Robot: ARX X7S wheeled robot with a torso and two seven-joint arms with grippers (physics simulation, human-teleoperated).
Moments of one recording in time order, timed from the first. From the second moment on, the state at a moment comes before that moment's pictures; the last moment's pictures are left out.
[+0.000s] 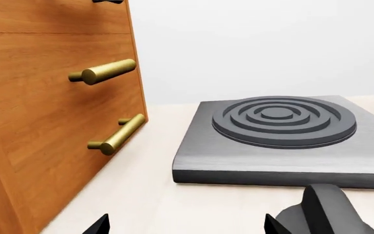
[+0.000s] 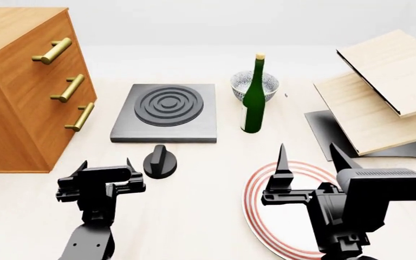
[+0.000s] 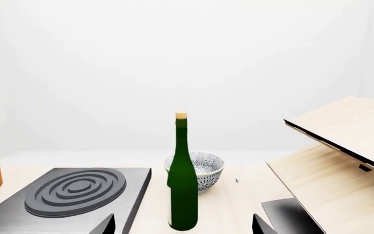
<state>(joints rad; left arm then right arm) -0.43 -0.16 0.06 -0.54 -0.07 0.11 -0.17 0.10 0.20 -0.02 -0.76 0.27 0.67 0.18</state>
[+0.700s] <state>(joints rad) -0.52 -0.05 0.19 -0.71 -0.06 0.20 -0.14 0.07 0.22 -0.03 -0.74 0.27 0.62 0.19</state>
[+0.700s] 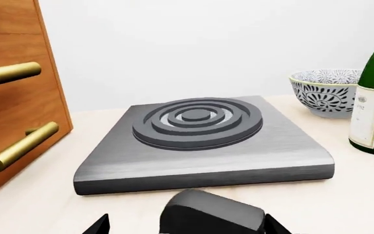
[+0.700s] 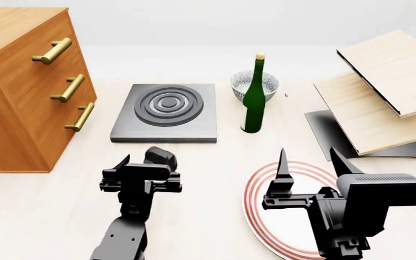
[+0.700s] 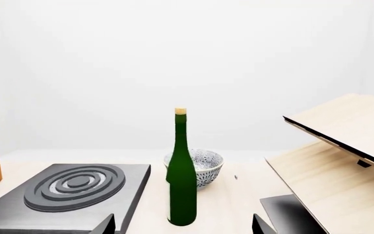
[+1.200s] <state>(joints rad) -0.22 -0.17 0.15 0.50 -0.28 -0.52 -0.14 0.06 0.23 -0.02 -0.74 0.28 0.60 0.21</state>
